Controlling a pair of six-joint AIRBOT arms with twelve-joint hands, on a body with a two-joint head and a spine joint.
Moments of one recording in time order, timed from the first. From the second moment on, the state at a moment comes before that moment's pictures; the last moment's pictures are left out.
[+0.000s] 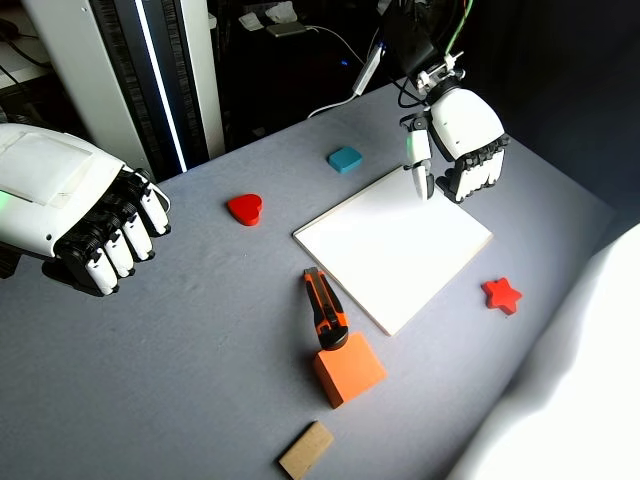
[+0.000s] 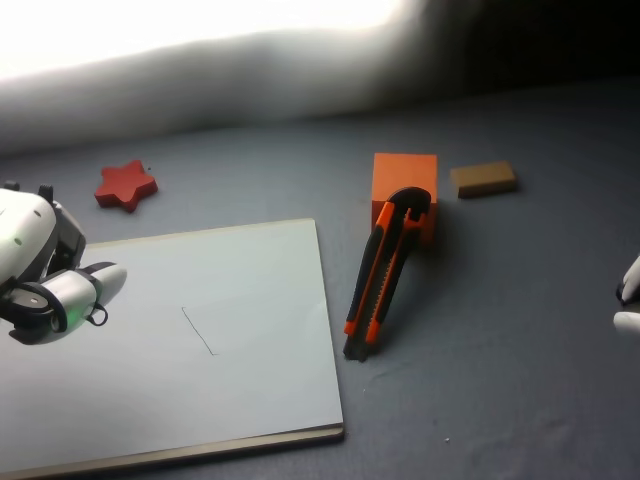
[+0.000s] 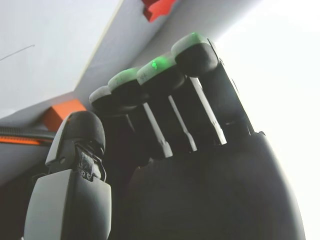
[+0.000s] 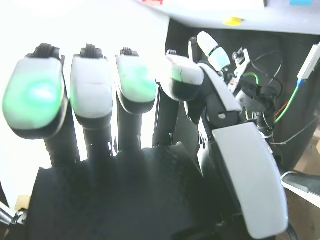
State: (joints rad) left arm 0.79 -0.81 0.76 -0.95 -0.98 1.67; right arm -0.75 -0.50 0.63 -0.07 0.67 -0.95
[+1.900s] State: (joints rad) left arm 0.80 -0.82 0.70 -1.08 -1.09 1.64; right arm -0.22 -1.18 1.21 -1.85 0.30 0.41
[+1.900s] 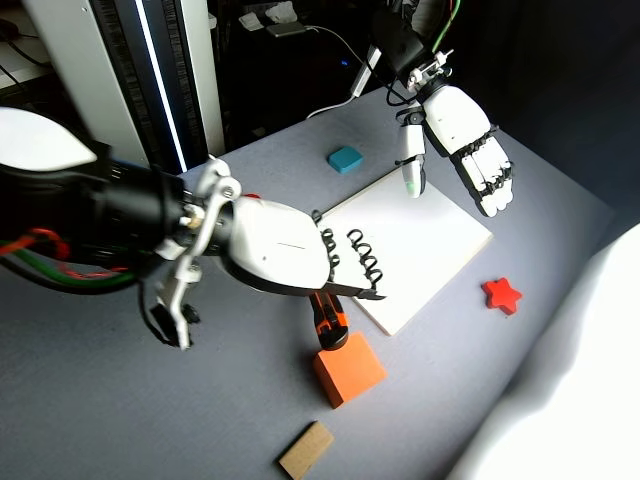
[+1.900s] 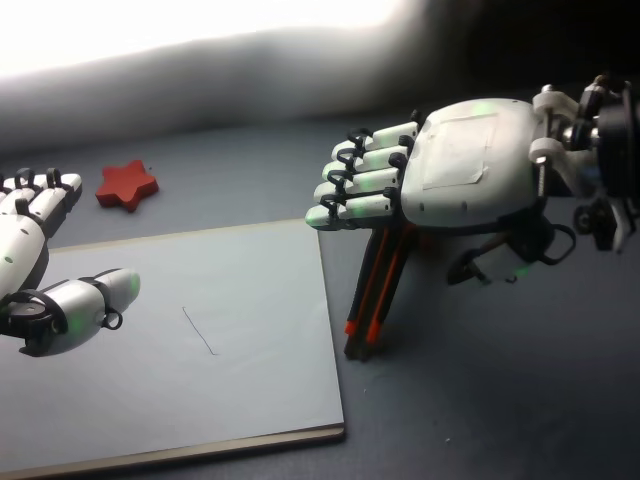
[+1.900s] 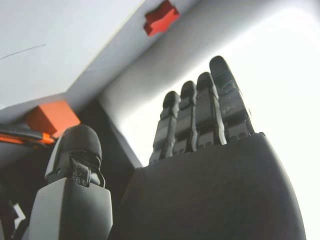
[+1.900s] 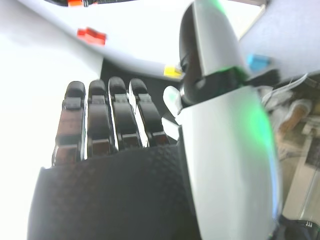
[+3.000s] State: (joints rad) left arm 0.82 -0.83 0.70 -1.08 -1.07 1.65; right arm -0.32 -1.39 1.42 -1.90 0.33 0.38
